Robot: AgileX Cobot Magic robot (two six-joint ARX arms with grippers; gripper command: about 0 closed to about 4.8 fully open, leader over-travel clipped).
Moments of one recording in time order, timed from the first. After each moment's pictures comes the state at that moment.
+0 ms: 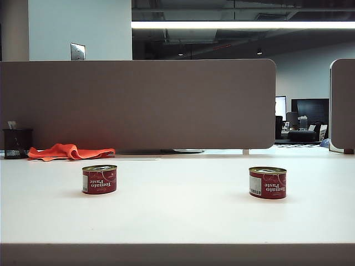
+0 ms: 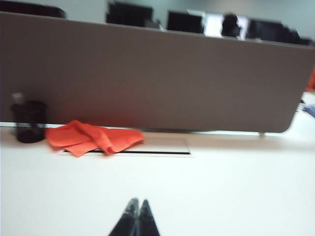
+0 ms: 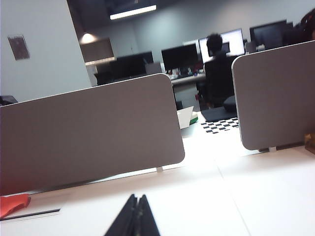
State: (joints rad) left arm -0.01 0.29 0.49 -0.12 0.13 -0.09; right arm -0.05 0.18 0.48 -0.07 0.02 0.20
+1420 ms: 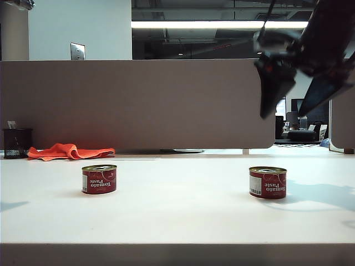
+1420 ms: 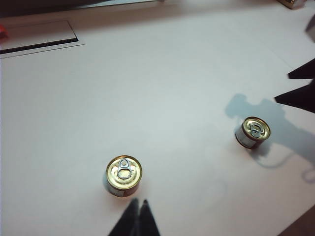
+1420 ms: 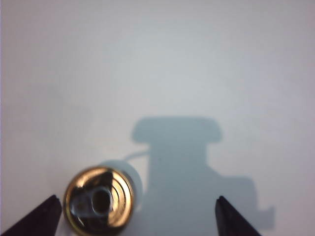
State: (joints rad) left arm -0.24 0.77 0.89 -0.57 0.33 0.00; right arm 0.32 1.42 1.06 -0.52 0.00 -0.10
